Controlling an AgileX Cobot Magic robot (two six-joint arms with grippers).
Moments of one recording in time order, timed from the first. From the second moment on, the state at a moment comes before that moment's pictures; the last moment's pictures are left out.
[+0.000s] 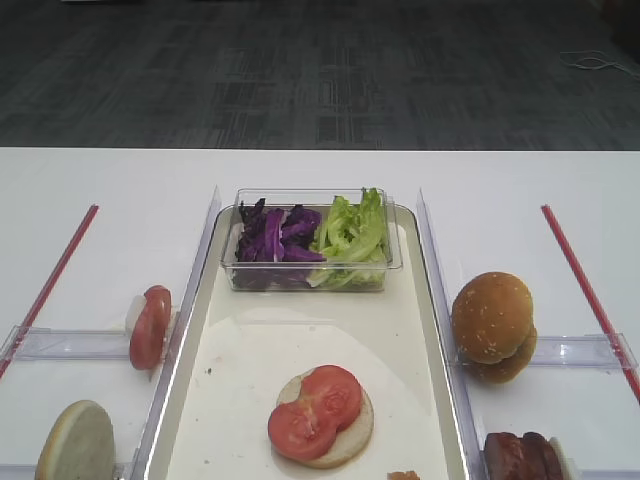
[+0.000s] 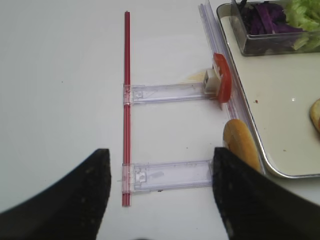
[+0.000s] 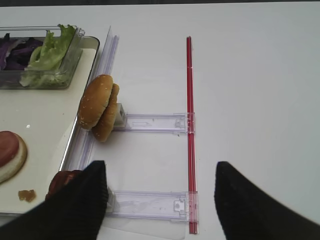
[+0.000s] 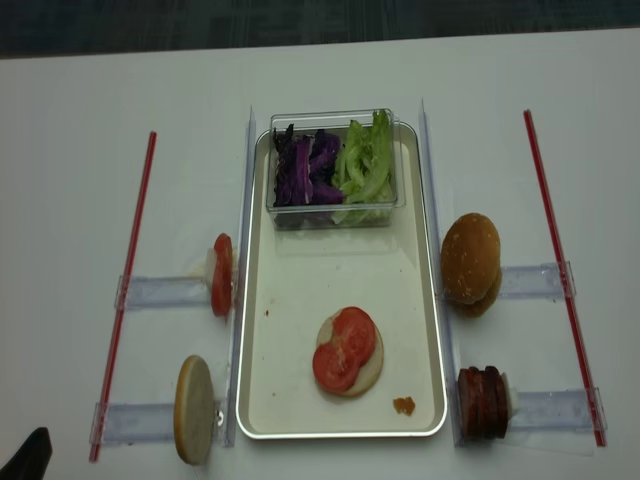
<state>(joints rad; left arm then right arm) -0.01 -0.02 -0.49 -0.02 1.18 -0.02 -0.06 -0.02 -0.48 0.18 1.12 -0.07</state>
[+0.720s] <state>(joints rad) -0.01 -0.02 -0.49 -0.02 1.18 -0.02 -0.06 -0.02 -0.48 0.18 1.12 -0.08</state>
